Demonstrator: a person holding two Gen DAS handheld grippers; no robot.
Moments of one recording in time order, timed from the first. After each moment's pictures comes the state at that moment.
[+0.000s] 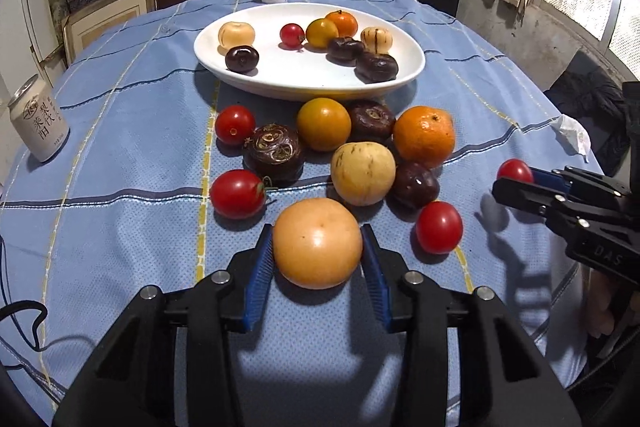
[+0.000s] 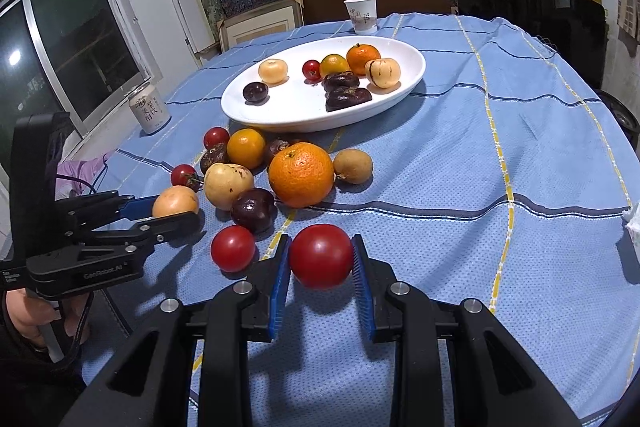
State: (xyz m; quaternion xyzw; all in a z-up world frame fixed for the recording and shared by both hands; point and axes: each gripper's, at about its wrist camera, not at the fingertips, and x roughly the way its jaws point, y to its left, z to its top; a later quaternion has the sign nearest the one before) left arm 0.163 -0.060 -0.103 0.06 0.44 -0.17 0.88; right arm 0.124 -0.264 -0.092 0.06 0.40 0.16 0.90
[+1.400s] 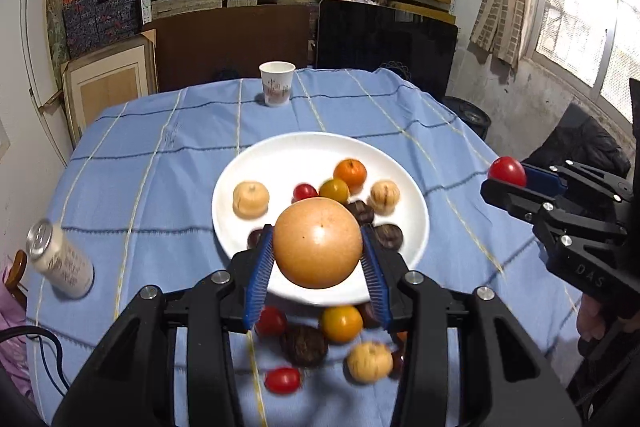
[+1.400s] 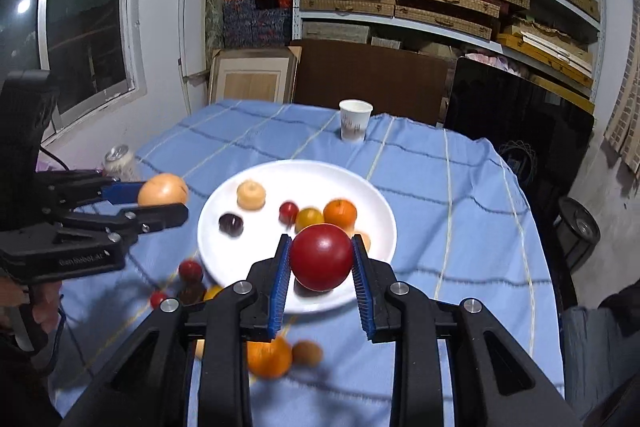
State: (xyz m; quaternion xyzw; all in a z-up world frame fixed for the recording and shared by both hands) left arm 0.260 -0.065 0.011 0.04 0.36 -0.18 0.91; right arm 0.221 -0.245 0.031 -0.05 0.31 0.12 0.94
